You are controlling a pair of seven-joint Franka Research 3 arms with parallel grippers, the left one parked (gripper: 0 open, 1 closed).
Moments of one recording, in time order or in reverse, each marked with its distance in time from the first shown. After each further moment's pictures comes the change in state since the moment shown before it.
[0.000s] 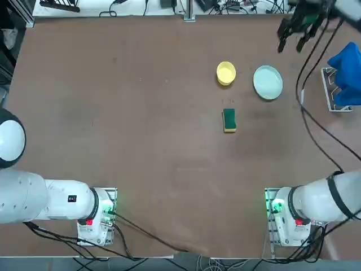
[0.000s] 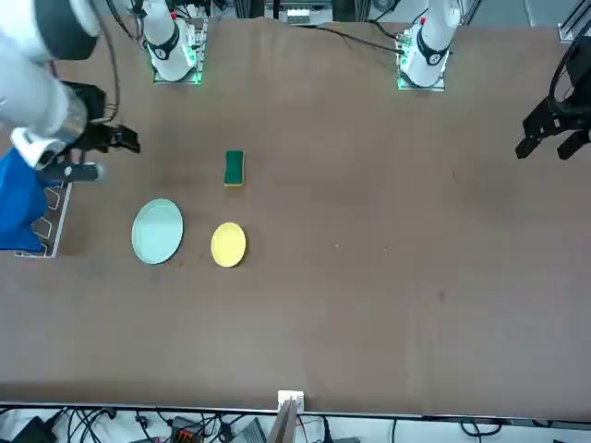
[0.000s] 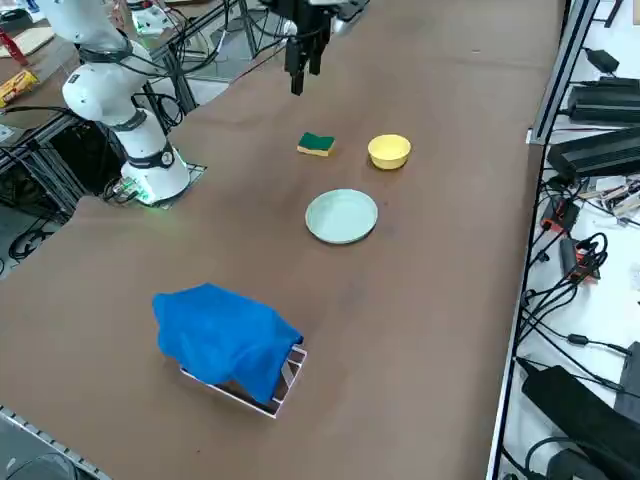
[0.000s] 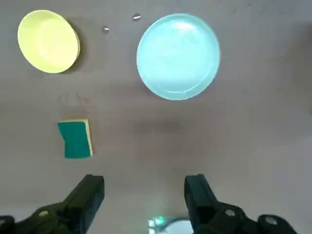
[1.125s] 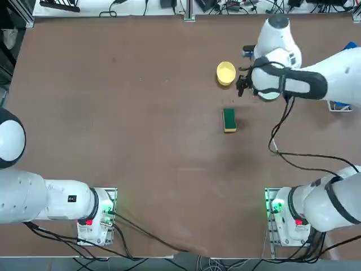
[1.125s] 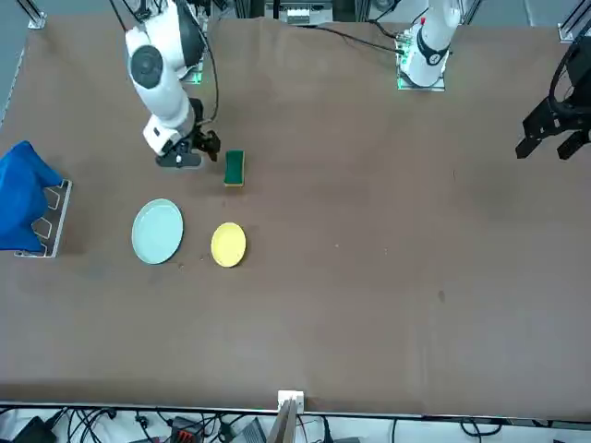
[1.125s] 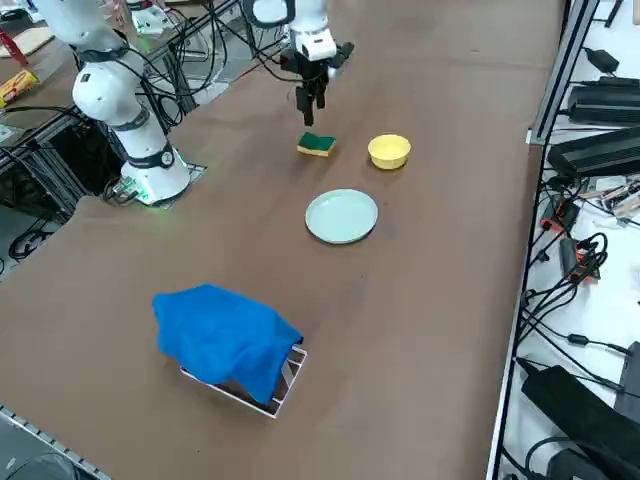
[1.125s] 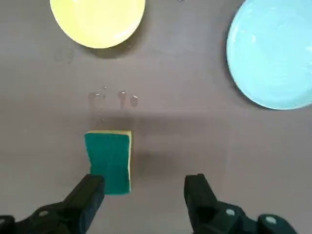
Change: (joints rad) arm 0.289 0.041 0.004 -0.441 0.000 0.636 0.192
